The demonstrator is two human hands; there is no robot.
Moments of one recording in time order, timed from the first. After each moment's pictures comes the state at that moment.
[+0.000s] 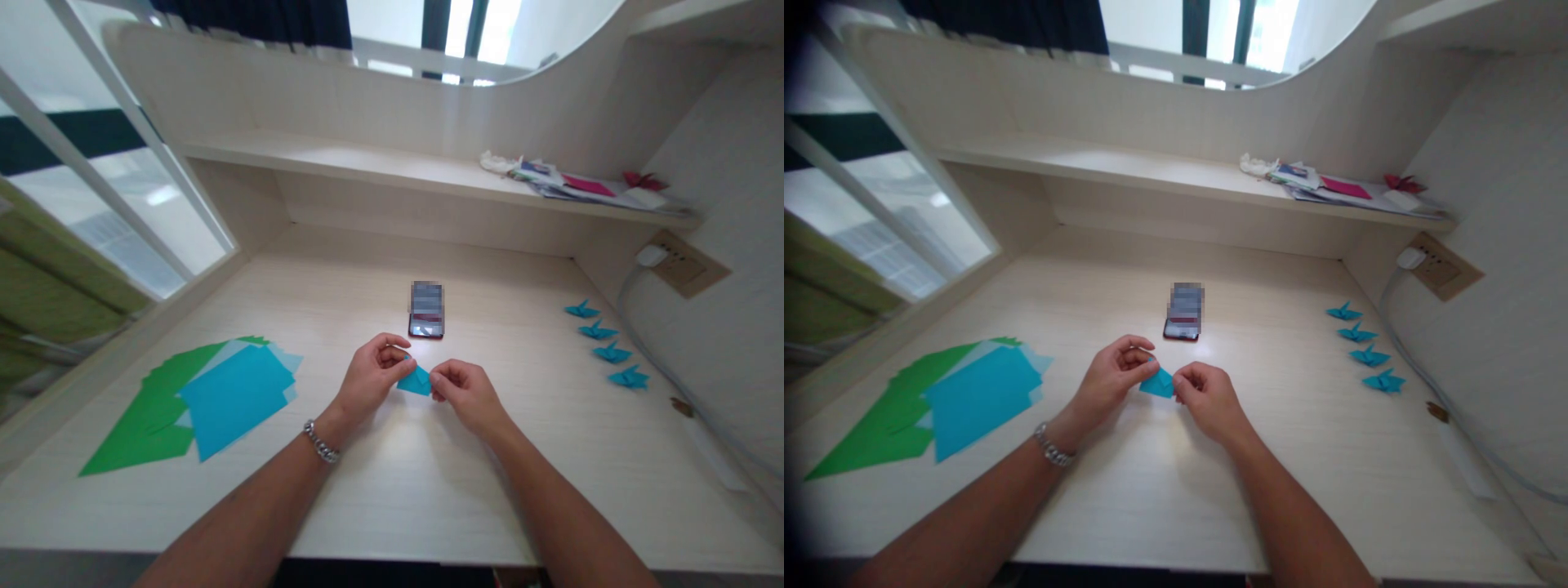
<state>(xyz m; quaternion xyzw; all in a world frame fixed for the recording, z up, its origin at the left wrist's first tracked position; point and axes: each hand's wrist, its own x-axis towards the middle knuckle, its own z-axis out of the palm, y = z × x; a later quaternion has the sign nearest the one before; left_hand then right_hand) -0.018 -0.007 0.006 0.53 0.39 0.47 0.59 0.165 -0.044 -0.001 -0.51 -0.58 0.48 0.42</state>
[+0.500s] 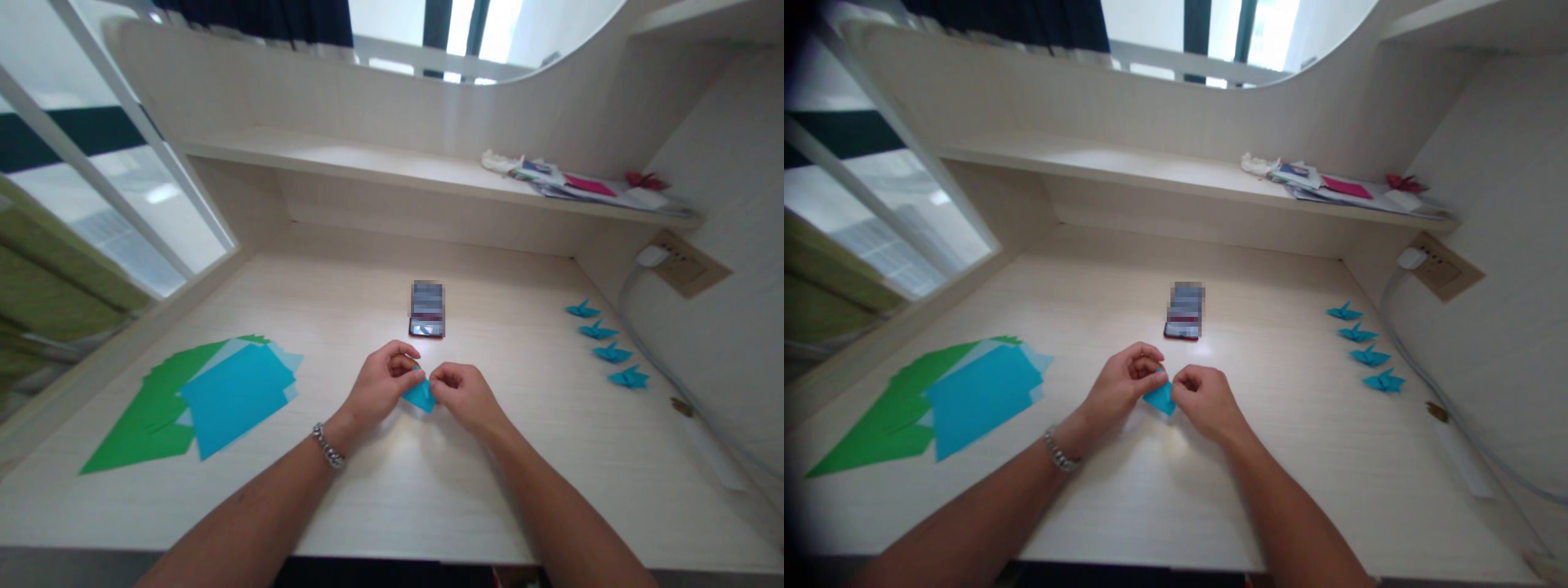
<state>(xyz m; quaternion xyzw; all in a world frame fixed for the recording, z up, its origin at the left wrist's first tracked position) -0.008 -0.014 0.003 0.52 0.38 0.45 0.61 0.160 -0.043 0.002 -0.55 -0.62 0.42 0.37</state>
